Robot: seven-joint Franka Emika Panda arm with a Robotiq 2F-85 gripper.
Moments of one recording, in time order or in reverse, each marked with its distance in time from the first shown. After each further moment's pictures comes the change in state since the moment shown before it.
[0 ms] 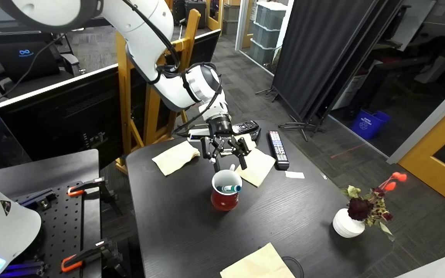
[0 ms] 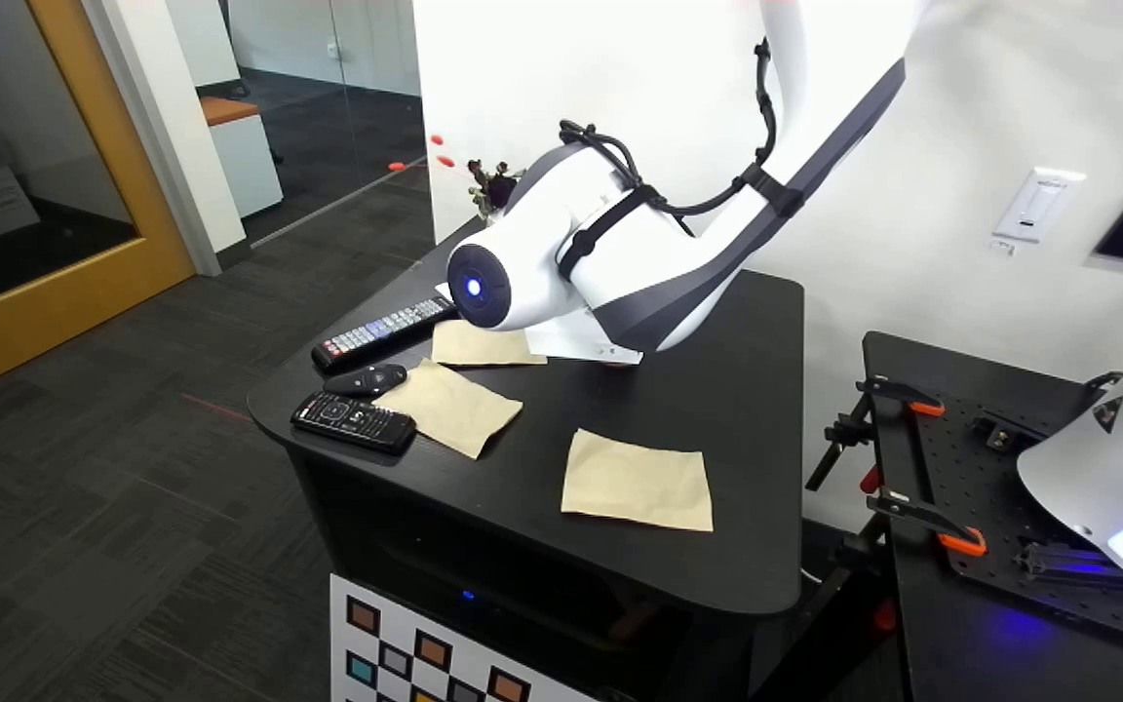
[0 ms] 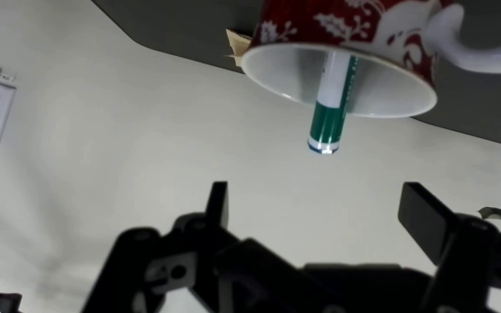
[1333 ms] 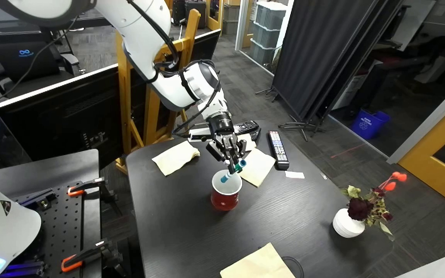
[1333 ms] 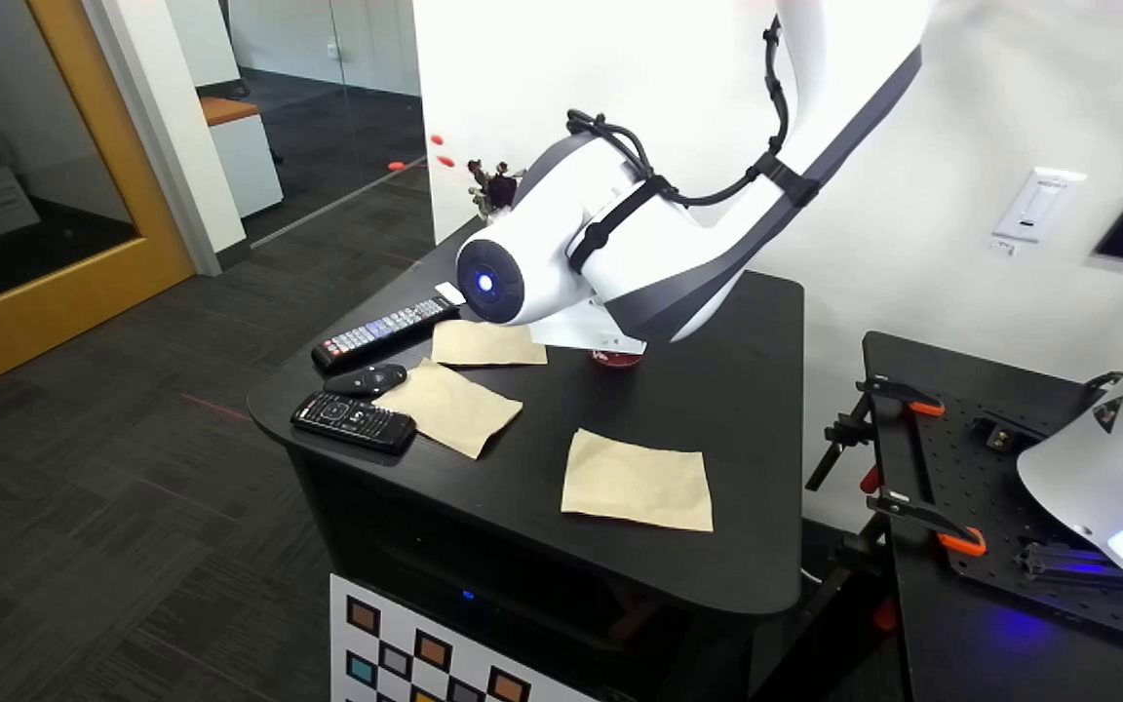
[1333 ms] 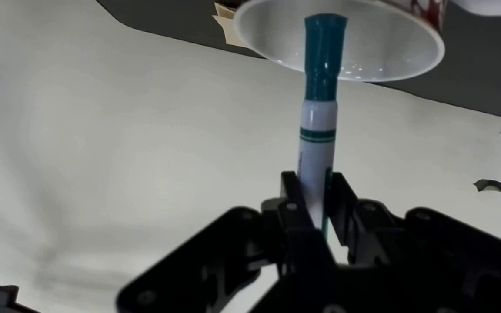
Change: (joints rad) arm -0.002 -0.032 0.000 -0.035 -0.050 0.000 0.027
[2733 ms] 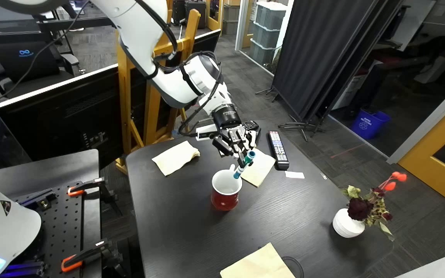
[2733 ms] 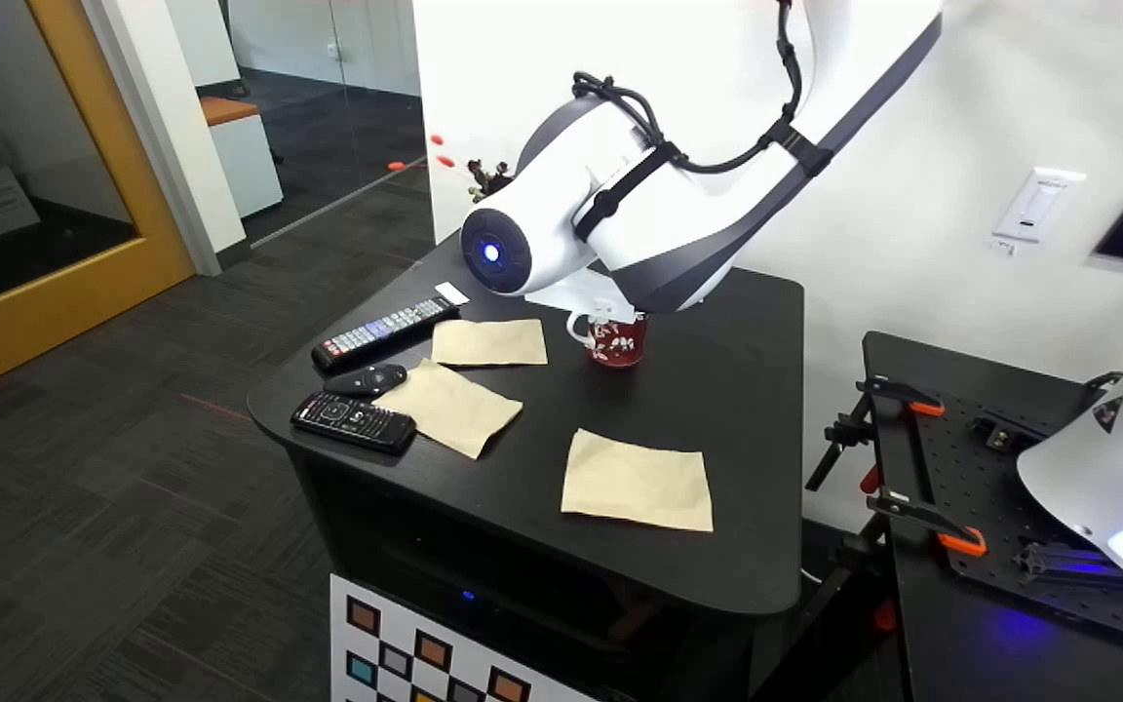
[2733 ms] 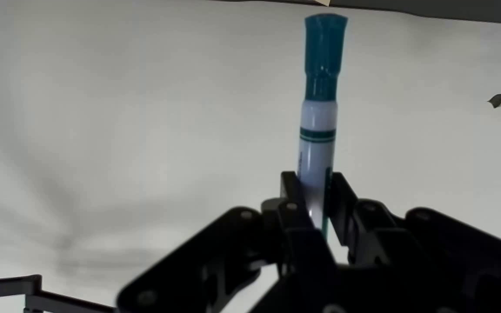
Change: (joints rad) arm -0.001 -0.054 -0.019 -0.017 -0.079 -0.037 0.111
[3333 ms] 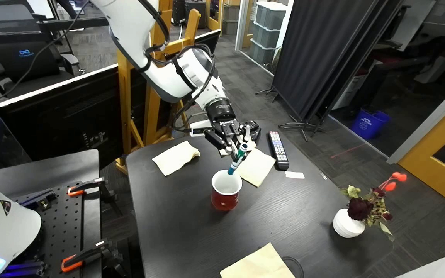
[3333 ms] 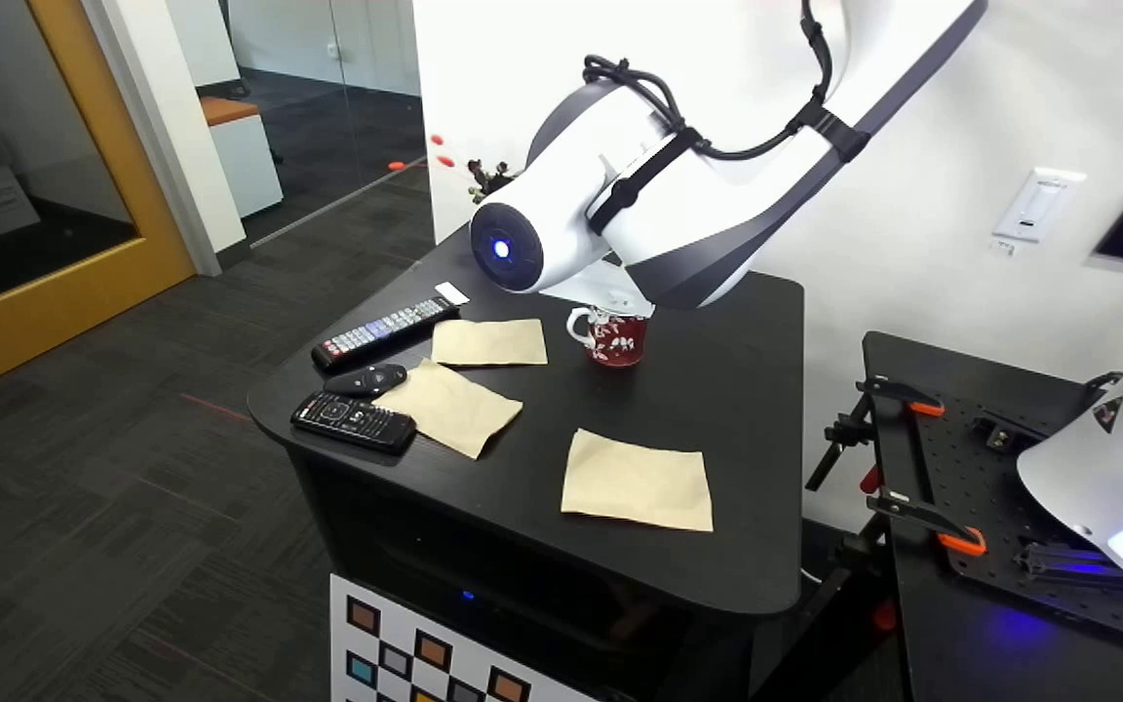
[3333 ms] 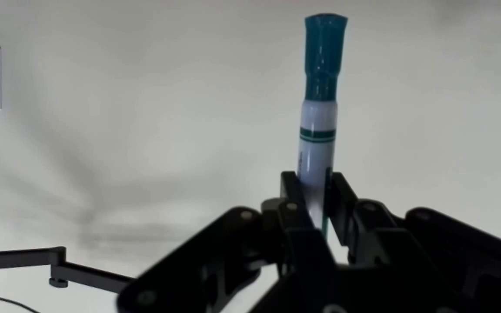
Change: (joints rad) arm 0.026 -0.056 0.000 -0.054 0.013 -0.063 0.004
